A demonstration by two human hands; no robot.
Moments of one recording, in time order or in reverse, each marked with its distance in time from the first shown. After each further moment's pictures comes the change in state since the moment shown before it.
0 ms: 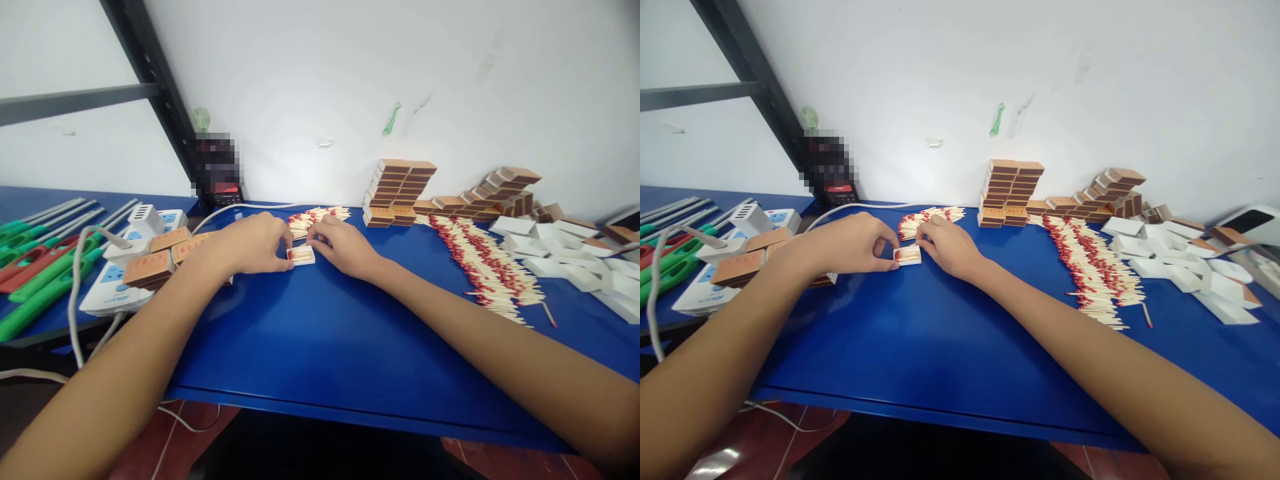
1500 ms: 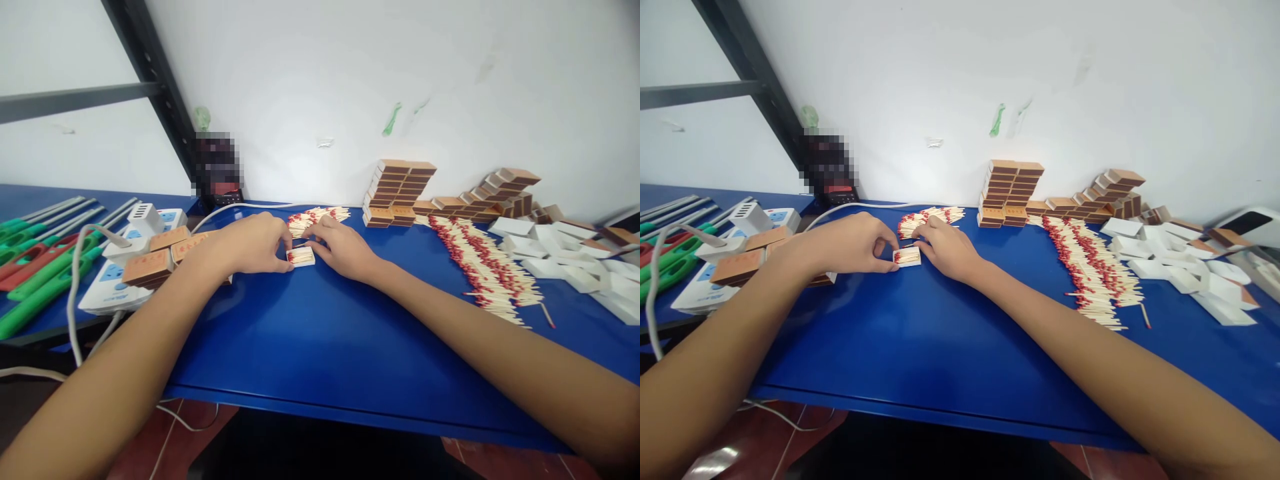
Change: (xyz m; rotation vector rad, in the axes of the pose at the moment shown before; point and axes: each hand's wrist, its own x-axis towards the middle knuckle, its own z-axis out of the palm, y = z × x) left_hand 0.002 -0.004 0.004 -0.032 0.006 0.033; right_hand -0.003 -0.005 0.001 -0.057 -0.027 0.011
